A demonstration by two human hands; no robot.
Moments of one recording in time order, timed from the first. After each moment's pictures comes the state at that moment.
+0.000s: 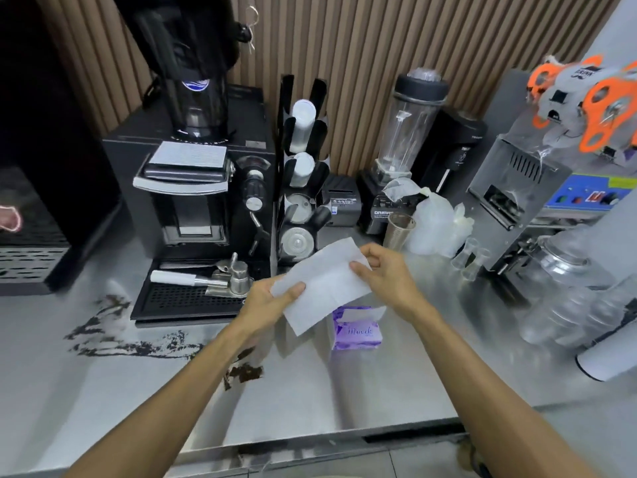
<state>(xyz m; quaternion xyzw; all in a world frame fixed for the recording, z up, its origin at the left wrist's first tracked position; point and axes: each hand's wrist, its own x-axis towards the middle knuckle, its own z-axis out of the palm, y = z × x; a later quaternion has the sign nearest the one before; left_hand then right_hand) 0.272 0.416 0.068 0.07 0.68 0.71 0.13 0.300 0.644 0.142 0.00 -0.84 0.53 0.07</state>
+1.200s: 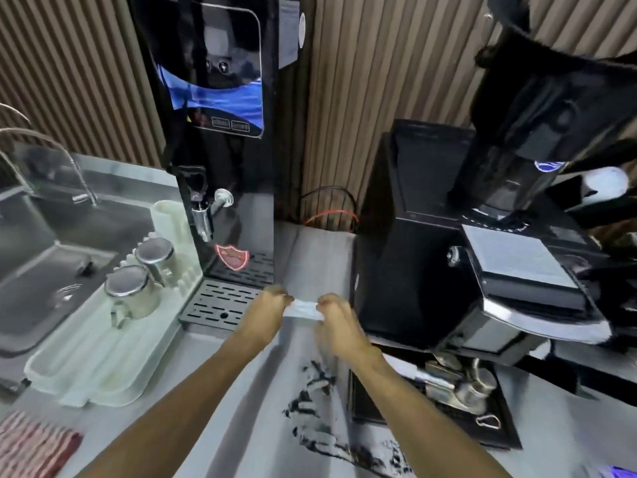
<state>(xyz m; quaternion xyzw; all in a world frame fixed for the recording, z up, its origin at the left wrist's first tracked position) 0.066 -0.010 0.025 0.08 0.98 0.16 -0.05 0.066 0.163 0.031 0.14 -0.96 0.25 -0.03</state>
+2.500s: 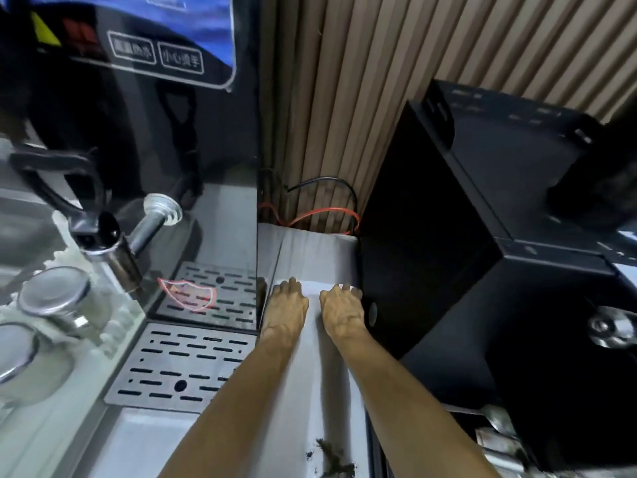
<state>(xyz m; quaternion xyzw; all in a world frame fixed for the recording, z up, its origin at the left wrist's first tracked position) -0.107 0.027 -0.073 0.10 0.99 -0.06 -0.01 -0.111 0.131 -0.040 0.06 -0.98 -0.18 -0.11</state>
